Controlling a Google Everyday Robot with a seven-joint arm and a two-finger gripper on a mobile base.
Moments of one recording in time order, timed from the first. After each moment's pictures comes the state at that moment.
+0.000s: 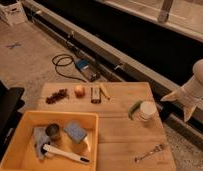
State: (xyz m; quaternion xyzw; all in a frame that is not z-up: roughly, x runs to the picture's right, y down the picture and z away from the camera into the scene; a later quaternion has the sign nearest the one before) arm 0.369 0.106 0.687 -0.28 -0.17 -0.28 0.90
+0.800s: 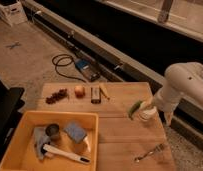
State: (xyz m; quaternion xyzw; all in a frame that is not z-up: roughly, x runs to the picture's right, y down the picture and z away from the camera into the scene) arm 0.232 0.142 0.658 -0.27 -0.25 -0.48 0.80
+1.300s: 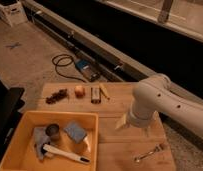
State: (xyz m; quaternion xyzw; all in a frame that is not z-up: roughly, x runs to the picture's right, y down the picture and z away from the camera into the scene) arm 0.132 0.198 0.622 -0.26 -0.29 -0.59 0.70
